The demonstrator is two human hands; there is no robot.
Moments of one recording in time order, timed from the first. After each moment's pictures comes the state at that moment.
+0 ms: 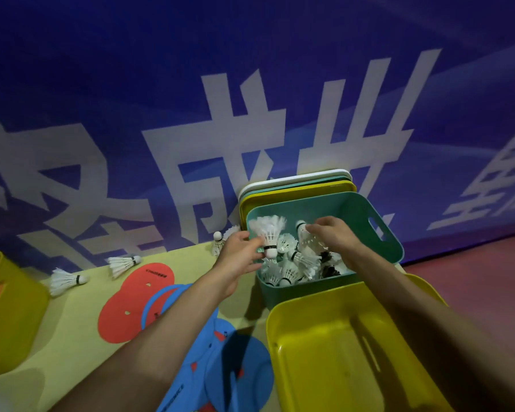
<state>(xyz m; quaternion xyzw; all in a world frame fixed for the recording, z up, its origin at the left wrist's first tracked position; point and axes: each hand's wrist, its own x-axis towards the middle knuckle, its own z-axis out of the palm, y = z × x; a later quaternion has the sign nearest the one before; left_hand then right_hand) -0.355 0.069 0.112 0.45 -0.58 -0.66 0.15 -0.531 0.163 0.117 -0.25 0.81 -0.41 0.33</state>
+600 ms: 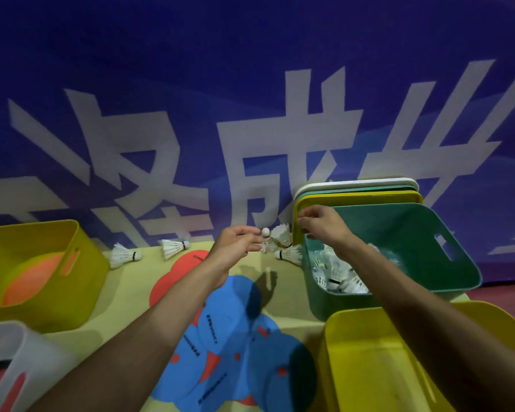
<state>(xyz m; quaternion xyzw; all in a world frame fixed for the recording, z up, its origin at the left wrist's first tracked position) -0.263 0.007 0.123 0.49 -0.60 -0.60 0.19 -0.449 0.067 0.127 -0.36 0.77 -0.40 0.34</state>
